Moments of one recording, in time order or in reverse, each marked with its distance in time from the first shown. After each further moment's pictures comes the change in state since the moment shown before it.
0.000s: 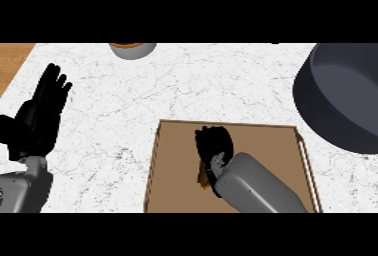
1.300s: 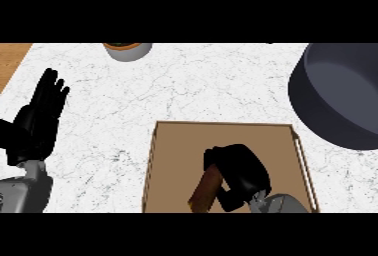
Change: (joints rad) left arm 0.027 -0.043 0.045 -0.014 -0.033 -0.031 0.012; right arm 0.359 -0.101 -0.067 -0.456 0.138 -0.251 -0.326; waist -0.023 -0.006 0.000
